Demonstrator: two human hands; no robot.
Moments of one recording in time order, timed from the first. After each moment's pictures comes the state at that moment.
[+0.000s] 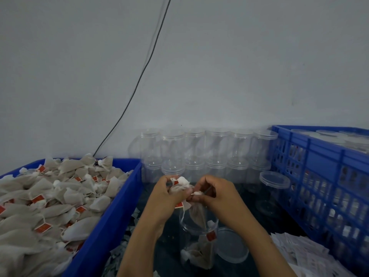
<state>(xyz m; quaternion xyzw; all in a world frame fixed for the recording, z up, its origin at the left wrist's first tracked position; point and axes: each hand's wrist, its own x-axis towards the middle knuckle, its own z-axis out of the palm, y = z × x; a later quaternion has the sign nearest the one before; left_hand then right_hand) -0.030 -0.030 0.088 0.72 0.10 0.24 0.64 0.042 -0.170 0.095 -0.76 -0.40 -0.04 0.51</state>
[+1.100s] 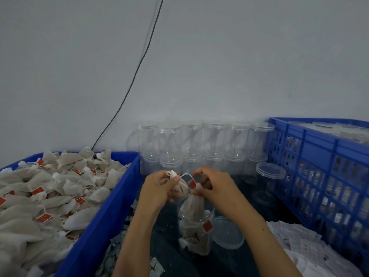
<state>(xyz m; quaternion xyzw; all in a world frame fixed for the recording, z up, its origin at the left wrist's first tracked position) -0.034 -0.025 0.089 0.76 0.15 0.25 0.58 0.045 -0.175 0.090 -0.81 -0.40 -0.07 0.41</state>
